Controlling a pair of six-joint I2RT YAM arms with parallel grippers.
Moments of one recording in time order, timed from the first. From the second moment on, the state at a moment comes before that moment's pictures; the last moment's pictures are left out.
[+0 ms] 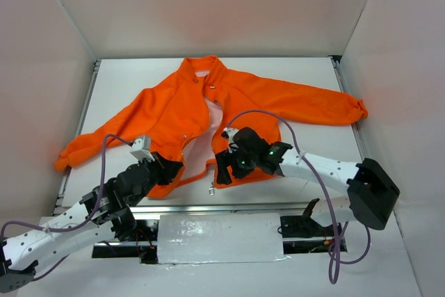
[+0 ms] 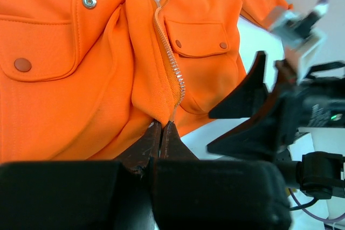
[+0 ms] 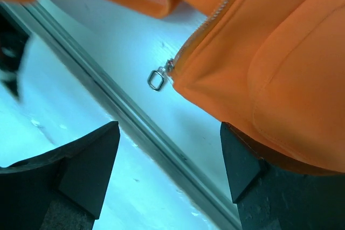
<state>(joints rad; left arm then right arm) -0.96 0.43 0.41 -0.36 -0.45 -0.92 0.87 1.30 0.76 -0.30 -0.25 0.48</state>
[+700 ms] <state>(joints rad) -0.96 0.41 0.44 -0.40 -0.43 -0.89 1.12 1.63 0.94 -0.37 0.17 0.16</state>
